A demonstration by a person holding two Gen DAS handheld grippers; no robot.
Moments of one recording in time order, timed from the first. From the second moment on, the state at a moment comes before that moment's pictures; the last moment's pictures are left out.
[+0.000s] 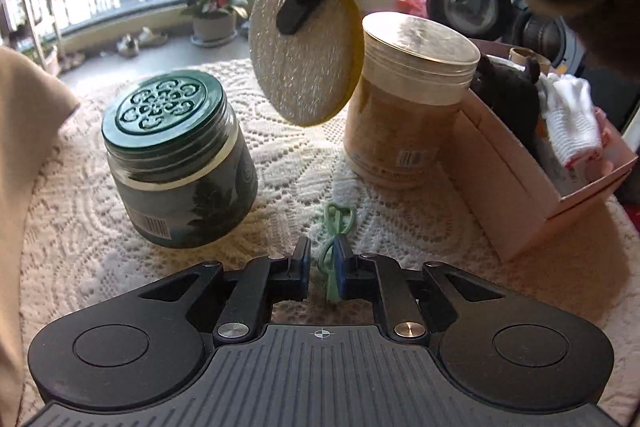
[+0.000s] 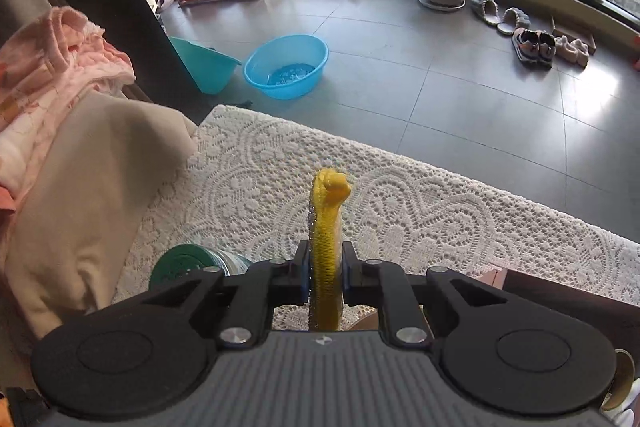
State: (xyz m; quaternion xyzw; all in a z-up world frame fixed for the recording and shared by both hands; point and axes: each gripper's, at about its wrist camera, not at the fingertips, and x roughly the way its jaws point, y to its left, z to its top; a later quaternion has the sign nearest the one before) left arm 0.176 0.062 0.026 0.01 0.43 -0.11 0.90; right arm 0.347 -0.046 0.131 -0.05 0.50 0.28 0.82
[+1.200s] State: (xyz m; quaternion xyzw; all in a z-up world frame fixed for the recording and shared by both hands) left arm 0.154 0.069 0.018 0.04 0.35 -0.14 0.92; right arm 0.304 -0.053 0.158 -0.07 0.46 0.31 0.83
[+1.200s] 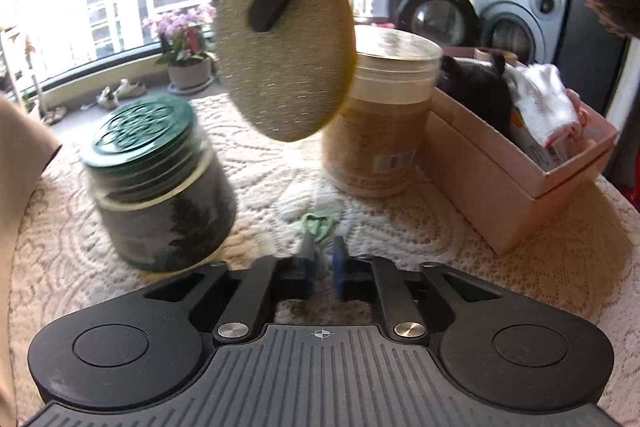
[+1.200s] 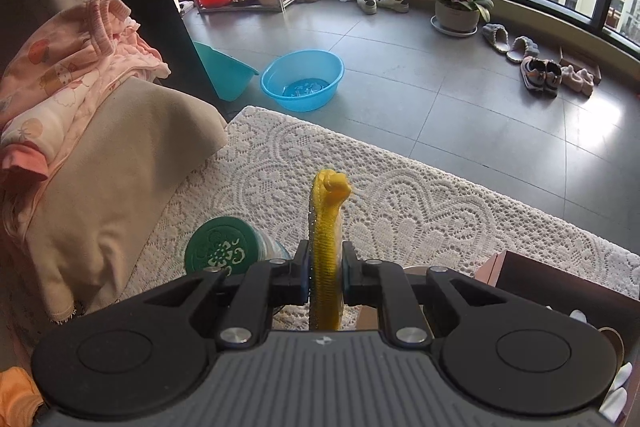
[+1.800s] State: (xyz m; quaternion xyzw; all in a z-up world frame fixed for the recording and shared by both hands) left arm 0.161 0.086 0.036 0.04 0.38 -0.13 0.91; right arm 0.291 -0.060 0.166 -0.08 0.46 0.30 0.83
